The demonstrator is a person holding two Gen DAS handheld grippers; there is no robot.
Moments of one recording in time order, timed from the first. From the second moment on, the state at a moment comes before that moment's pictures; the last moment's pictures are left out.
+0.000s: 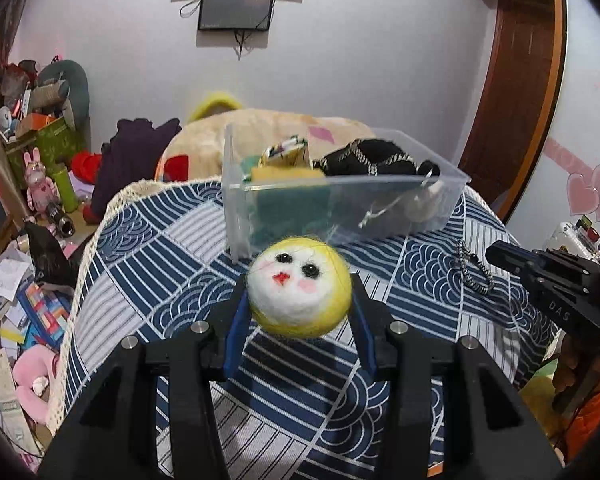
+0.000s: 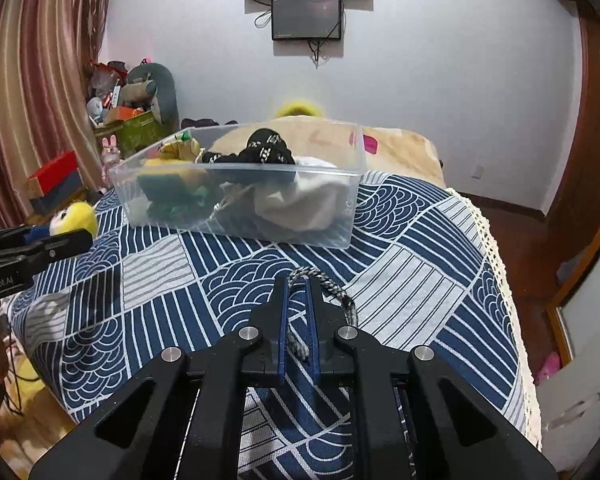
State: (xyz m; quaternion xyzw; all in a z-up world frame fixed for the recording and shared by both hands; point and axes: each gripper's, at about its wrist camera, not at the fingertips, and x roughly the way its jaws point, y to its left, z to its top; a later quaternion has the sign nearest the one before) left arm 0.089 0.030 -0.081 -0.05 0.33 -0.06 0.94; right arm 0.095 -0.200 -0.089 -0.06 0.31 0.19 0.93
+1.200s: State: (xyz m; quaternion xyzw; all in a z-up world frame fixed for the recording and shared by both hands) left arm 0.095 0.024 -0.073 -0.04 0.32 -0.06 0.95; right arm 0.103 -0.204 -0.083 -0.06 0.30 0.17 0.94
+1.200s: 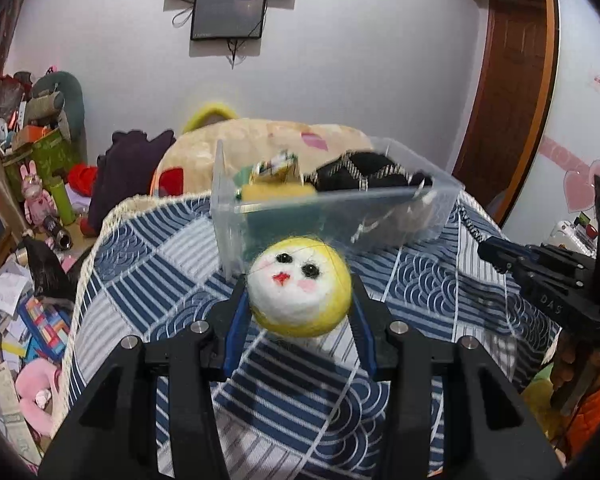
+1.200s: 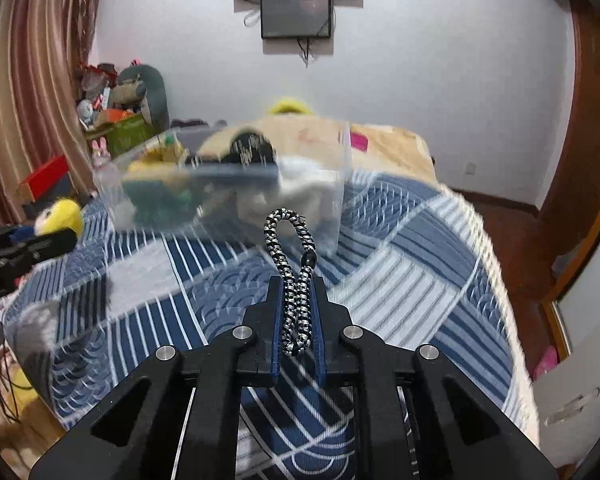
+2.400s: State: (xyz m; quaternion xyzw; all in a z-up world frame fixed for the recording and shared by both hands) left arm 0.226 -0.010 -0.070 -0.04 0.33 -0.09 0.94; right arm 0.194 -0.165 -0.068 -0.08 0.30 0.19 0.93
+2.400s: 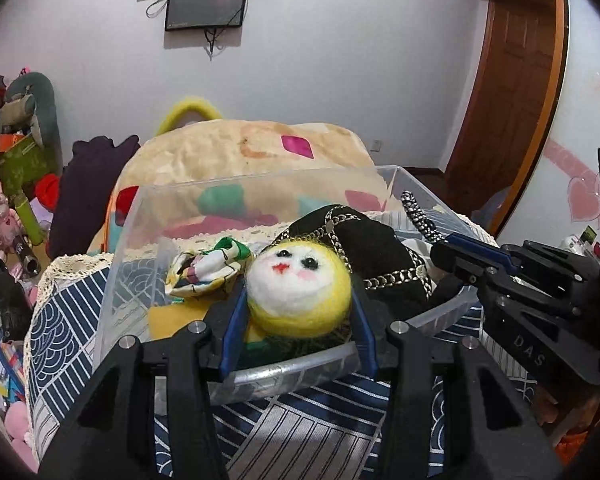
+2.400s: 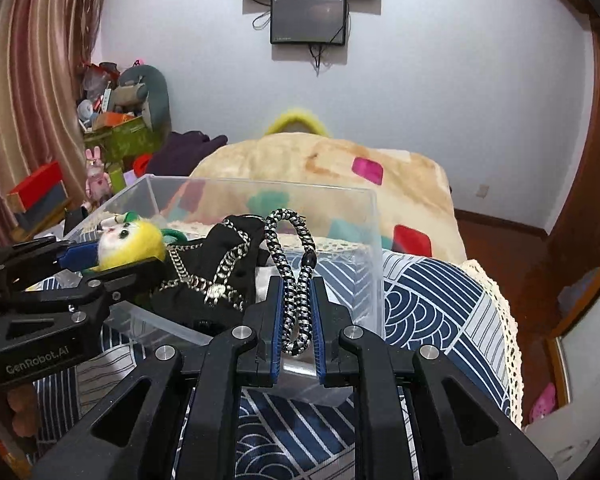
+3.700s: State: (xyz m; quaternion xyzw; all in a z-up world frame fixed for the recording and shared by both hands) left arm 0.109 0.012 0.016 -0.04 0.21 -0.08 0.97; right arm 0.105 -0.190 0.010 -0.03 0.16 0.21 0.96
